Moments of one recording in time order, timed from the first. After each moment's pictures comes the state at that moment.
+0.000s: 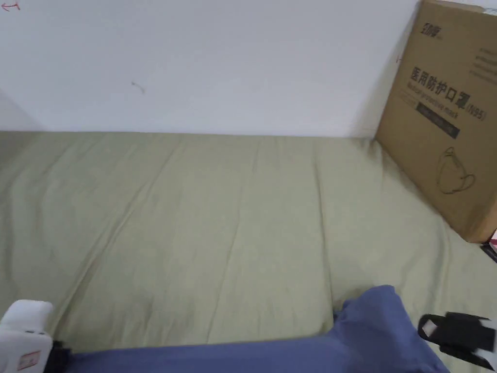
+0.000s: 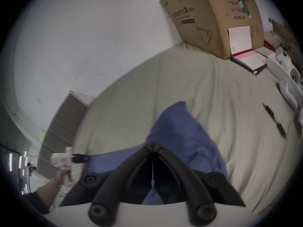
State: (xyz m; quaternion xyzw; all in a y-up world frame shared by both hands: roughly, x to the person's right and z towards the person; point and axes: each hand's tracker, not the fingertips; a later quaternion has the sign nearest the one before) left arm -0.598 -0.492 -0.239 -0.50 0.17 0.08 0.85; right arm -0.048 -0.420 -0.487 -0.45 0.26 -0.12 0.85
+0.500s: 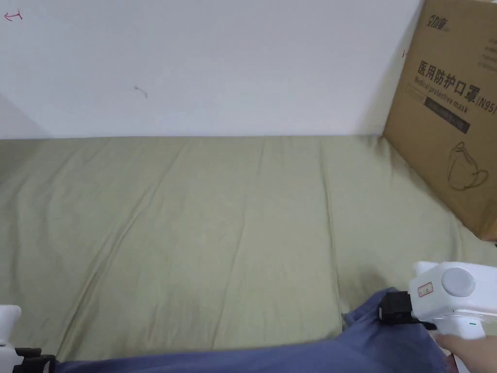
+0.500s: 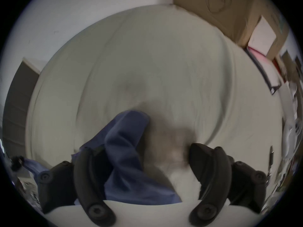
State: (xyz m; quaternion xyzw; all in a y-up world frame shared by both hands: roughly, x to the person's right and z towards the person) left arm -0.588 -0.432 -0.203 -0.47 0.14 0.14 0.86; right arm -0.118 -0.513 -0.613 -0.54 0.18 0.08 0.82
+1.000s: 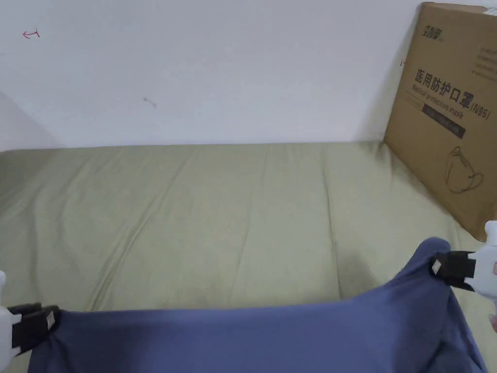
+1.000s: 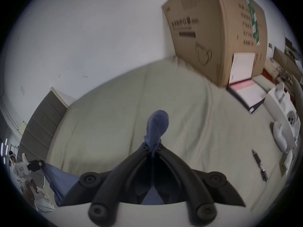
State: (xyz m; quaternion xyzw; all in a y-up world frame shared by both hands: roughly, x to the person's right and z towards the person) left arm -0.584 -0.388 -0.179 -0.32 0.19 0.16 0.92; right arm -0.057 -0.383 -0.526 -0.36 0.24 -0.07 0.90
